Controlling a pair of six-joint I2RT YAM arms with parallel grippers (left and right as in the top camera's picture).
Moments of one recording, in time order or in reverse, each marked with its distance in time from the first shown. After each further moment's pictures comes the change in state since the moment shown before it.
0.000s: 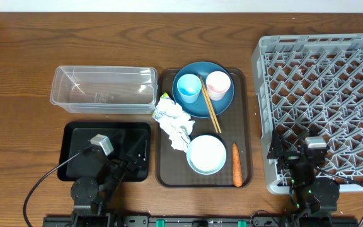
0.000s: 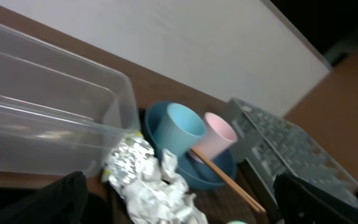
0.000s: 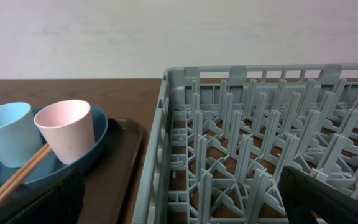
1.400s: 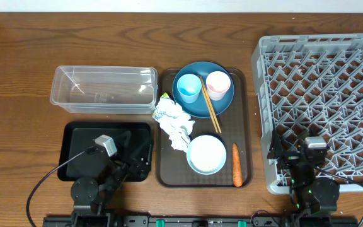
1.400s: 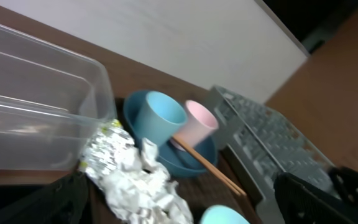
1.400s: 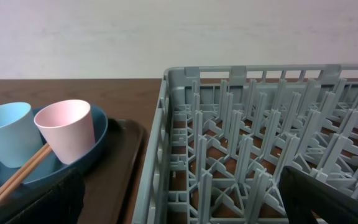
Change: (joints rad) left arm 0.000 0.000 0.000 0.000 0.104 -0.003; right arm 0.000 0.000 0.000 0.000 0.000 0.000
